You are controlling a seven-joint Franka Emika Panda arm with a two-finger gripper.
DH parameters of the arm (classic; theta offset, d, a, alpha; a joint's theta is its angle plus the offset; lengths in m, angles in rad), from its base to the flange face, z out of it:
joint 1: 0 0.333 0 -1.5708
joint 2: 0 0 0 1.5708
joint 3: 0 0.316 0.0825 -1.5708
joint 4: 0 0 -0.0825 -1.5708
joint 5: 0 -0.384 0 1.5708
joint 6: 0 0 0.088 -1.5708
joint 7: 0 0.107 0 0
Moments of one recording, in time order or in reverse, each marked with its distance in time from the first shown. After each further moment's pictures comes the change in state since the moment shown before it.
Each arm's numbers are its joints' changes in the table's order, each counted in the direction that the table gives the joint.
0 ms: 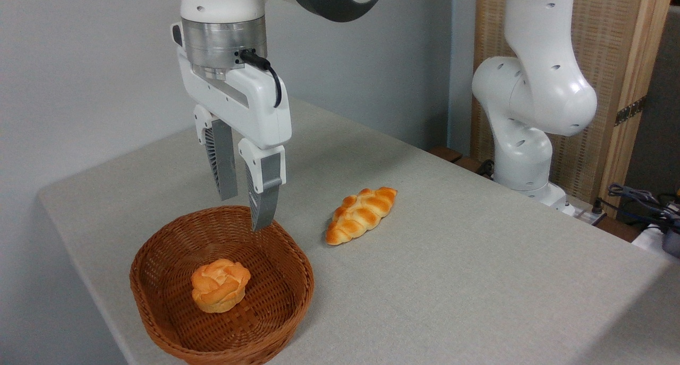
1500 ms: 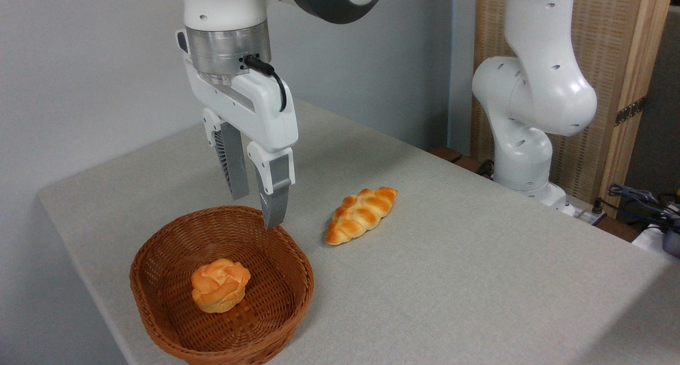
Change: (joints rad) arm -0.003 -0.001 0.000 0.008 0.000 0.055 0.000
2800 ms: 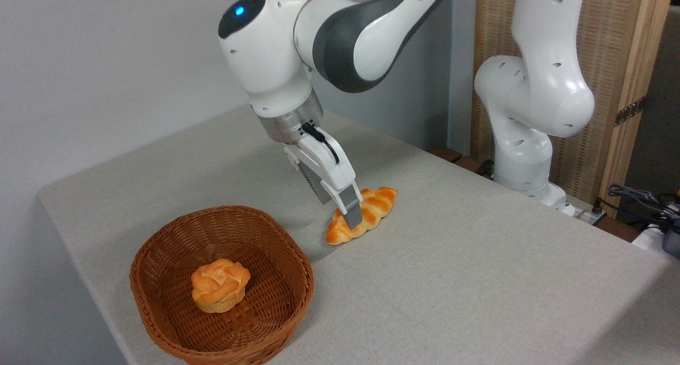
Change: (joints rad) arm -0.100 -0.127 -0.010 0.426 0.000 0.063 0.000
